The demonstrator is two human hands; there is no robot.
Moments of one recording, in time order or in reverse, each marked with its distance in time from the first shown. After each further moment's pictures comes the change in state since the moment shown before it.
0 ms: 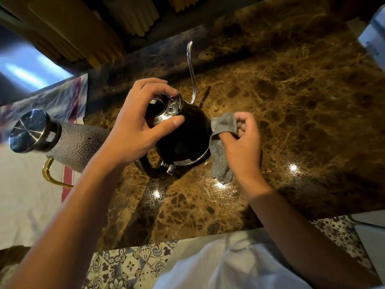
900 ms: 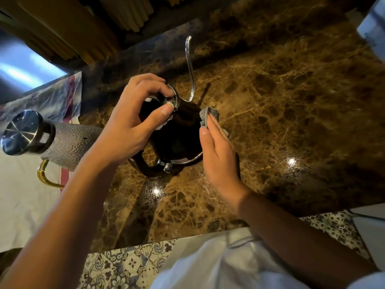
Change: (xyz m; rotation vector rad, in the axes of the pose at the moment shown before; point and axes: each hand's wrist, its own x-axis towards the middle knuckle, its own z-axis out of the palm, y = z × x) left_hand 0.003 -0.003 -0.003 0.014 -0.036 0.047; right_hand -0.023 0.011 0.032 -0.079 -0.247 -0.136
